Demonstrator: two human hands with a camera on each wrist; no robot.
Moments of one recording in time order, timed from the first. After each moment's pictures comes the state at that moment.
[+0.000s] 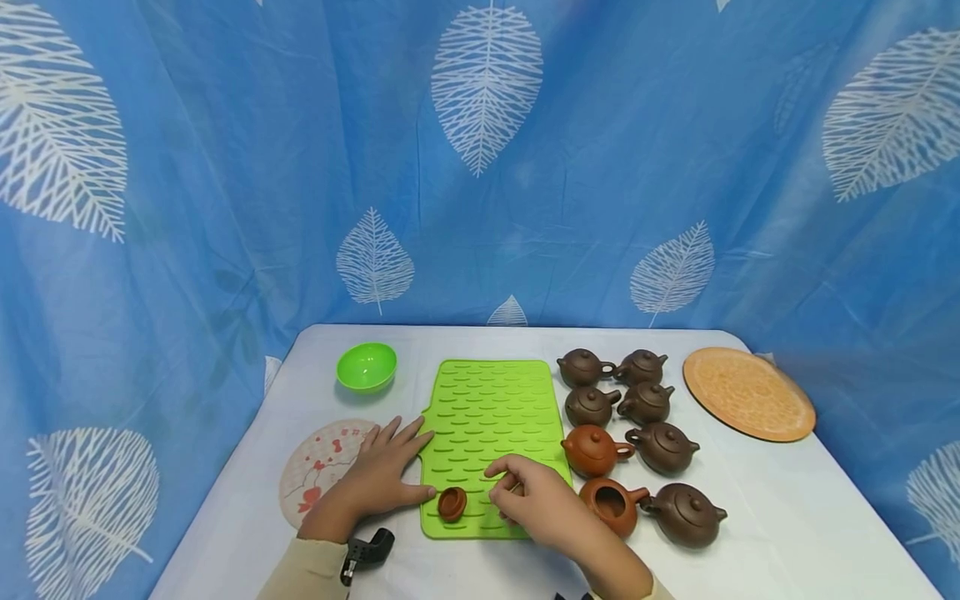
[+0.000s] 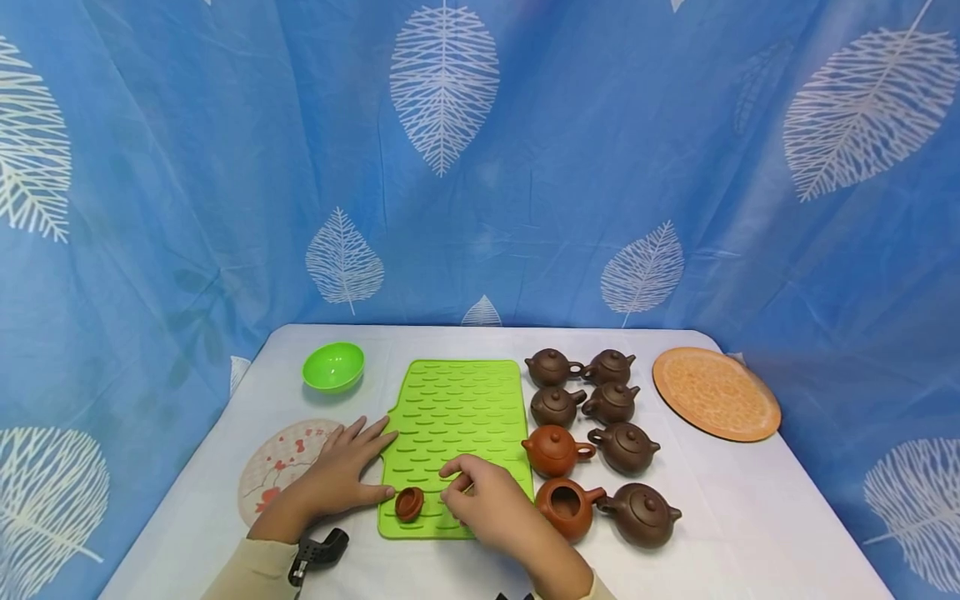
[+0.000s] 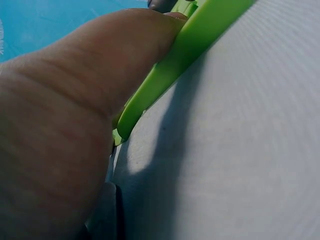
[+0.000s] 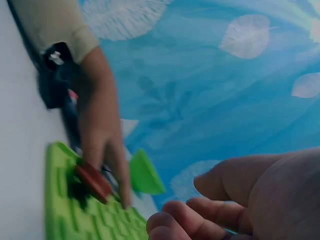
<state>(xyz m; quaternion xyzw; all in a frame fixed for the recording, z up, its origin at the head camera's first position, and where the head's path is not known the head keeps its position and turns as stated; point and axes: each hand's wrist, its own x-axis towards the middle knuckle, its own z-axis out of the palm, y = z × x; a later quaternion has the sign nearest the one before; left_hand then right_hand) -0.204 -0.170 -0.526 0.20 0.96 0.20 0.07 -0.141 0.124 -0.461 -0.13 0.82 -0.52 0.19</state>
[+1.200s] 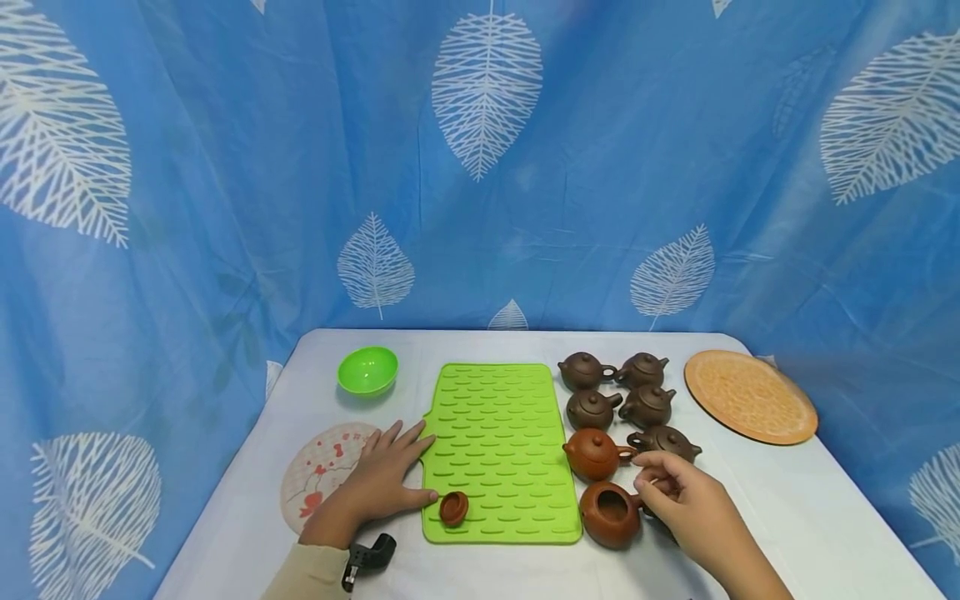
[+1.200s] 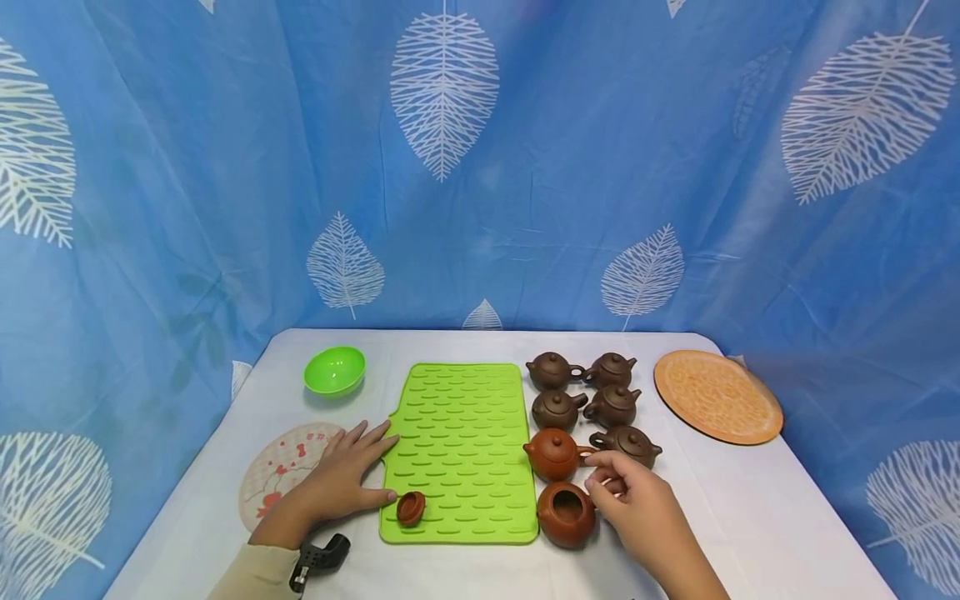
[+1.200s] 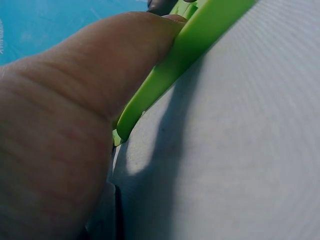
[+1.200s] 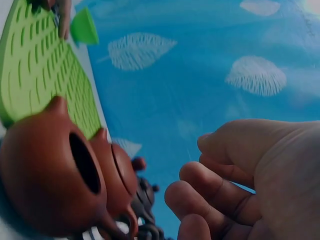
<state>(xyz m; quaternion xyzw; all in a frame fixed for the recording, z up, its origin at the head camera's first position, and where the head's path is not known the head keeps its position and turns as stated) -0.205 -0.171 -0.526 0.20 0.96 0.20 0.08 -0.114 0.265 -0.437 0.05 0.93 -0.37 0.03</state>
